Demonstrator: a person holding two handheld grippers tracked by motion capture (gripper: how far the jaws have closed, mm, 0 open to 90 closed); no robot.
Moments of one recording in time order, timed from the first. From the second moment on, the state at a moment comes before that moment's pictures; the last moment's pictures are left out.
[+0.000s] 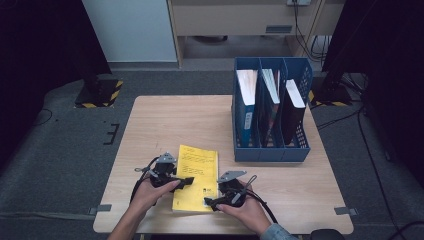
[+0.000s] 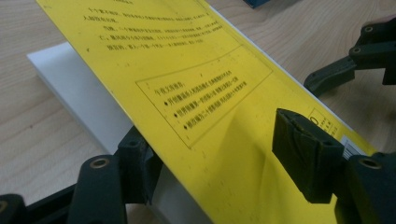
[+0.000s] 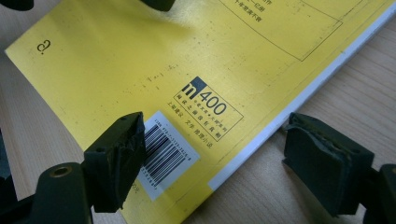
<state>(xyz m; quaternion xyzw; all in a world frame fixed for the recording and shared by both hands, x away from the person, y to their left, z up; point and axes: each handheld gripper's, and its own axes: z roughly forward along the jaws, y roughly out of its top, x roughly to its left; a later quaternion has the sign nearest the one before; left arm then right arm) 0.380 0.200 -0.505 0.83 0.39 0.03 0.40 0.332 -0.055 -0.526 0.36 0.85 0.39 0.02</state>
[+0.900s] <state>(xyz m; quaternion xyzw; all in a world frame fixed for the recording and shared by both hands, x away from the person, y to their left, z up) 0.387 0.187 -0.491 0.84 0.36 0.00 0.41 0.358 -0.058 -0.526 0.34 0.86 0.39 0.00</state>
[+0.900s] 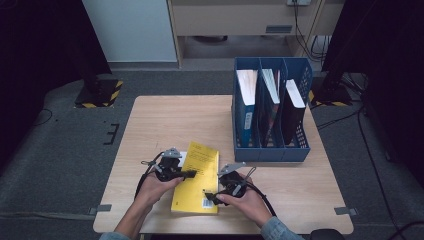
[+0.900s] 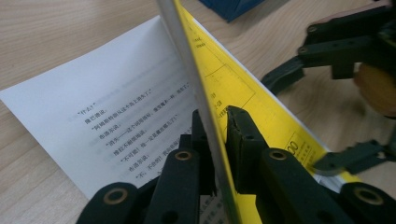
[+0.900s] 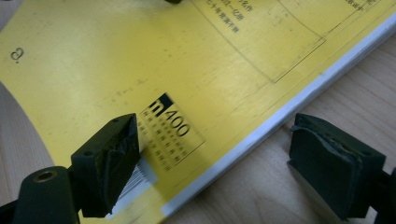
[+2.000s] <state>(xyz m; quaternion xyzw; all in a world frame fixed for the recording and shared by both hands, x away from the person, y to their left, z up) 0.374 0.204 -0.461 0.84 0.32 0.02 0.43 0.392 -0.059 -0.490 0.31 0.85 0.42 -0.08</state>
